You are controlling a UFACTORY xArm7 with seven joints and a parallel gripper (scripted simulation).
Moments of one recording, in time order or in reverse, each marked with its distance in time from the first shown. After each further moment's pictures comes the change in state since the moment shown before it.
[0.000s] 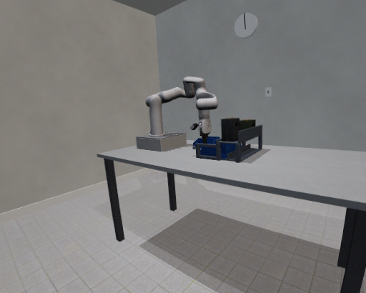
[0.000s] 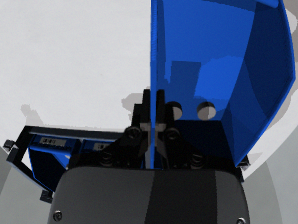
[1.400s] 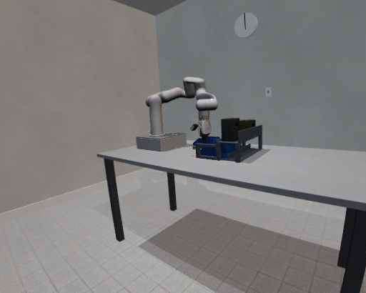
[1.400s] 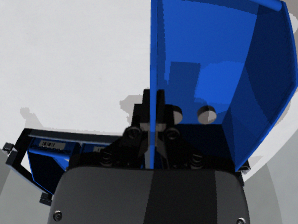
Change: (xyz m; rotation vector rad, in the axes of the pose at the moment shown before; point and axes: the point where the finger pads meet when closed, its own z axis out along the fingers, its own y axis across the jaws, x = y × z) arm 0.002 0.000 0.005 0.000 0.005 0.000
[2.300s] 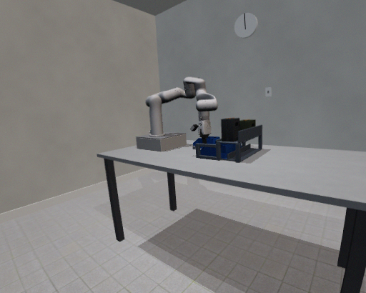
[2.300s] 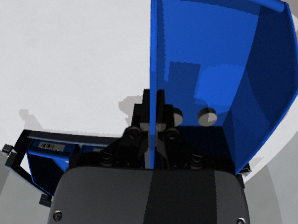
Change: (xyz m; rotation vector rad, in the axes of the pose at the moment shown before) arm 0.000 0.000 0.003 0.000 0.001 0.000
